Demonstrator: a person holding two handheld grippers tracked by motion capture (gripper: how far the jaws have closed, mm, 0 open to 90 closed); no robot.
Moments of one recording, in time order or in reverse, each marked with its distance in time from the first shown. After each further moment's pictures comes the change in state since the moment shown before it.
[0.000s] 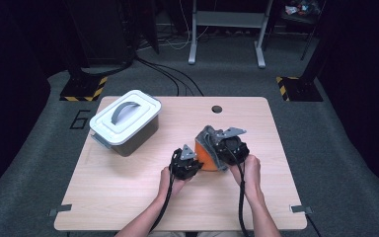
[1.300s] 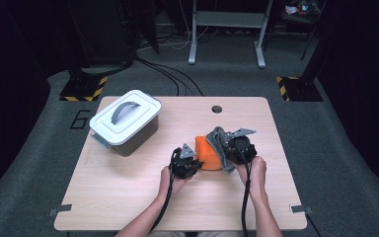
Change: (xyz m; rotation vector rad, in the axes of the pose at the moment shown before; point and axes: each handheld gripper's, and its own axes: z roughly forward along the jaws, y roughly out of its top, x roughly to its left) left arm 0.002 0.001 0.000 -0.008 -0.008 -0.028; right arm -0.032 -0.023 0.013 0.042 -0.018 0.132
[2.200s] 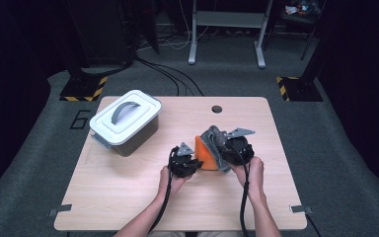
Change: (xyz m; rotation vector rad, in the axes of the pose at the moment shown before) left arm 0.004 0.002 -0.003 -0.003 -0.024 -0.048; right arm 0.018 0.009 -0.014 -0.052 0.061 -0.040
